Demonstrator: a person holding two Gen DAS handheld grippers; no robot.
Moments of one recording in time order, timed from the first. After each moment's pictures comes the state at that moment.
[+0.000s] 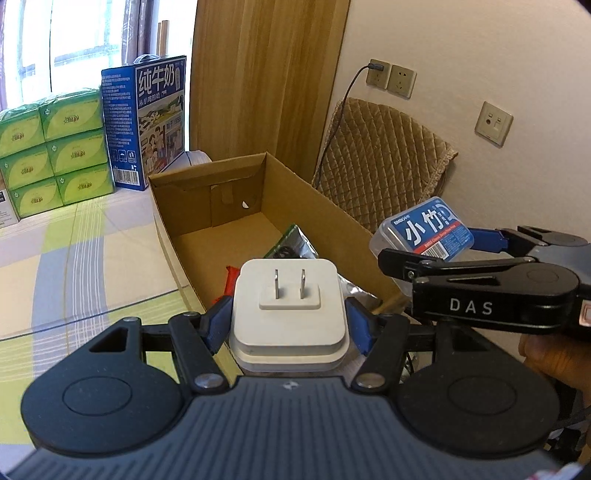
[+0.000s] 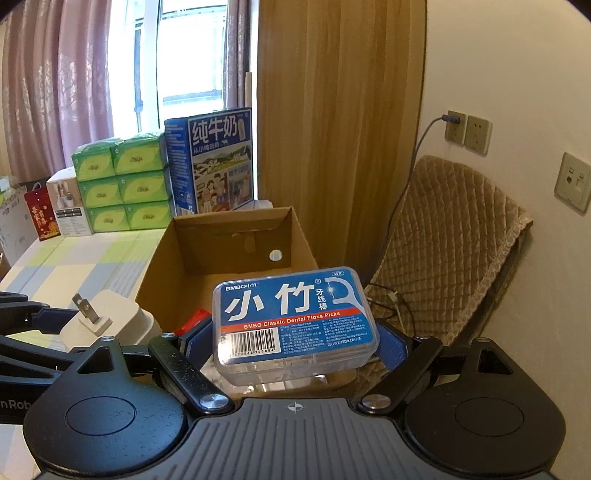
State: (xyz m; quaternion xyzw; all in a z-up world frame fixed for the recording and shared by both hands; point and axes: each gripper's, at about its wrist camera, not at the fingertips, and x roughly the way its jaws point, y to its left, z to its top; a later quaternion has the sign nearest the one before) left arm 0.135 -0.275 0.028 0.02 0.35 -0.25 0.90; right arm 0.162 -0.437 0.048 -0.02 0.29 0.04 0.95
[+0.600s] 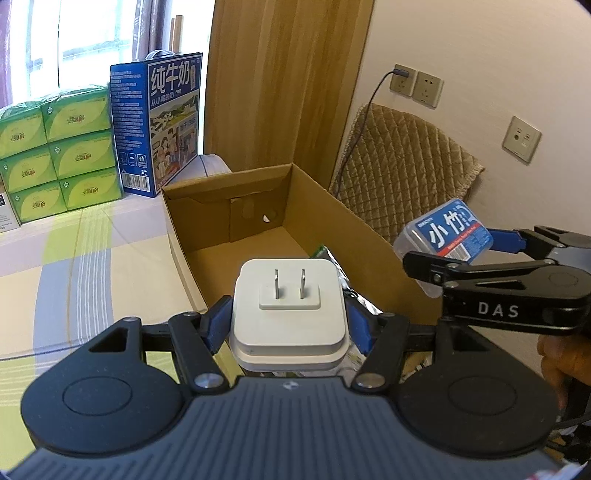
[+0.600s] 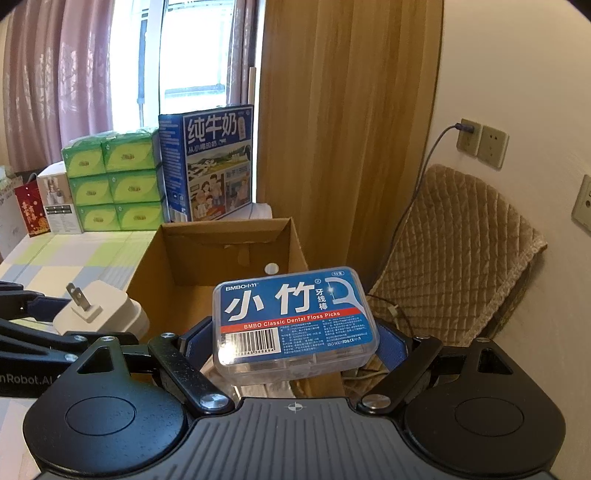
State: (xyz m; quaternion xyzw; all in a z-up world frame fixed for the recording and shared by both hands) left arm 0.194 -0.268 0.023 0.01 0.35 -0.24 0.90; right arm 0.212 -0.434 0.047 -0.05 0.30 0.05 0.95
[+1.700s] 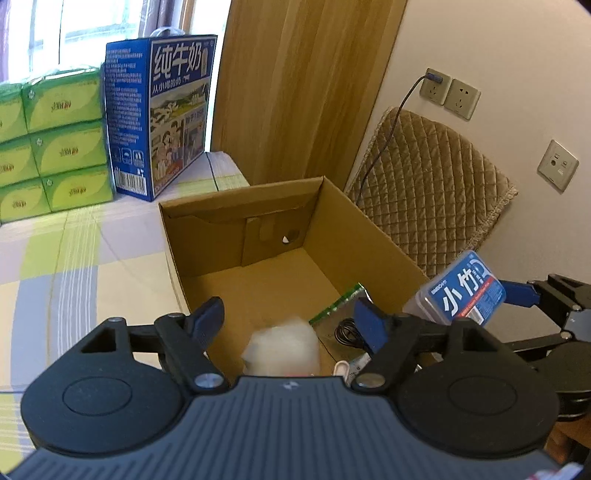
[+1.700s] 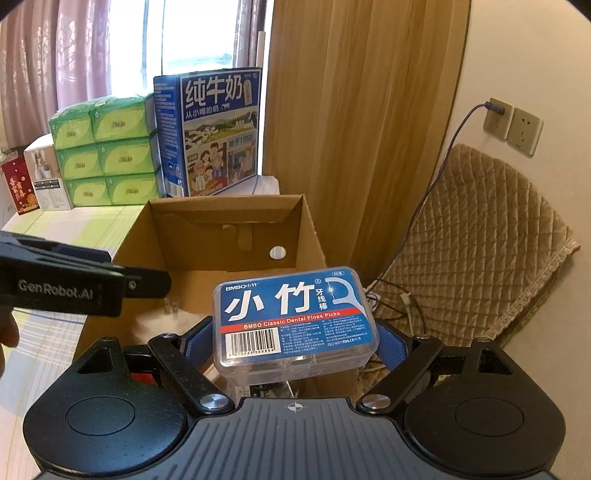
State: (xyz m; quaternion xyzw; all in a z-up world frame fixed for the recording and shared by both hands) left arm 0.283 -0.273 0.003 -0.01 0.37 -0.23 0.90; right arm 0.273 -0.422 0.020 -0.06 0.34 0.05 0.94
